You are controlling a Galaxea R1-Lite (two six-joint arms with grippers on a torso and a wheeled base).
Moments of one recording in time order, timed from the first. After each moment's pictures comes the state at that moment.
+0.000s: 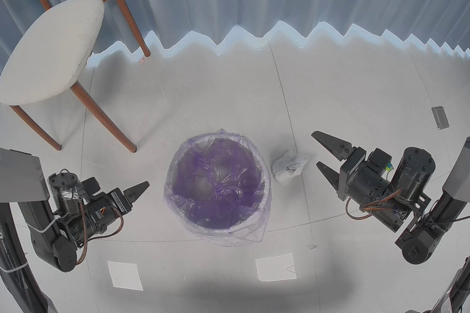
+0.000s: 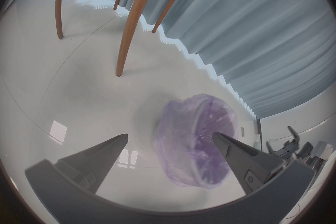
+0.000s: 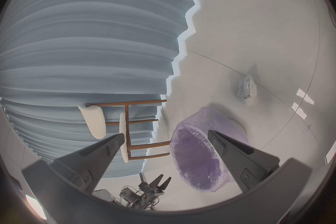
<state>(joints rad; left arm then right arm) -0.08 2.08 -0.23 -1.55 -0.28 -0.60 0.50 1.94 -0.40 -1.55 0.11 1.15</state>
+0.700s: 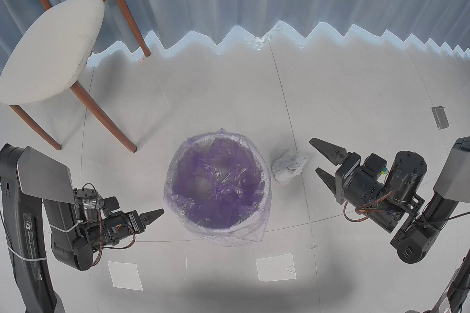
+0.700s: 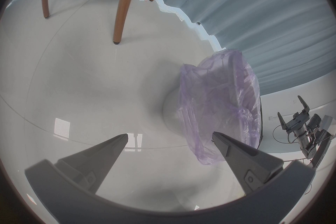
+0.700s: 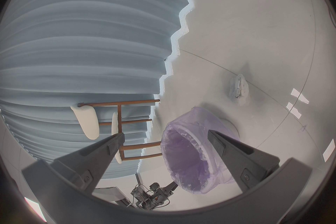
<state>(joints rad) -0.04 2.36 -0.33 -1.55 -0.44 -0.44 0.48 2.00 -0.41 -1.55 0.11 1.14</state>
